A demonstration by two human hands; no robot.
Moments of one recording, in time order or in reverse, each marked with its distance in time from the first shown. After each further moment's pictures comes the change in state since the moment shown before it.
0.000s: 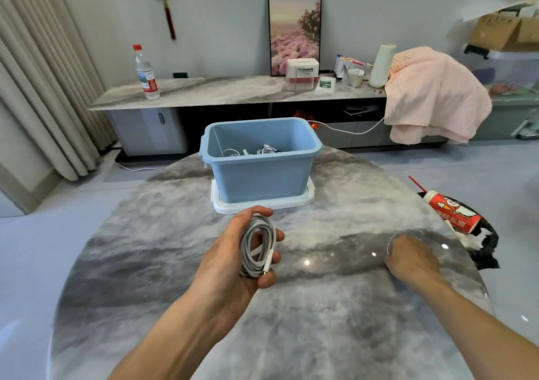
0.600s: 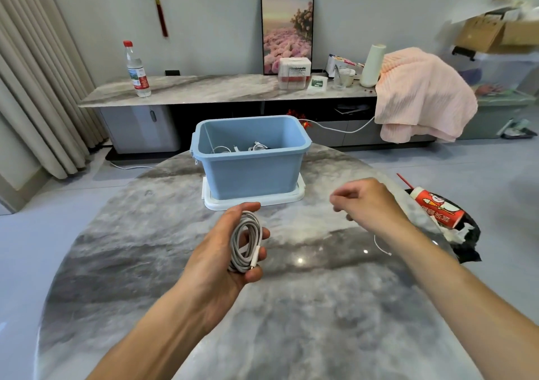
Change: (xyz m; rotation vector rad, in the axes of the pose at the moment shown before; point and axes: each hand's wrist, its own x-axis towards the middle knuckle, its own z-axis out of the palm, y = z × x) left_hand 0.000 -0.005 -0.002 0.001 0.034 0.004; right_hand -0.048 -0.065 -0.111 0.744 0.049 -0.326
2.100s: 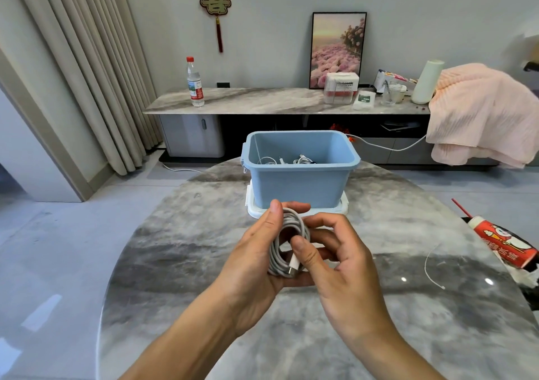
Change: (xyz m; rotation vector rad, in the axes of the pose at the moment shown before) left_hand -0.016 0.019 -0.011 0.006 -0.248 0.160; right_hand -0.113 -0.093 0.075 0.664 -0.057 -0.309
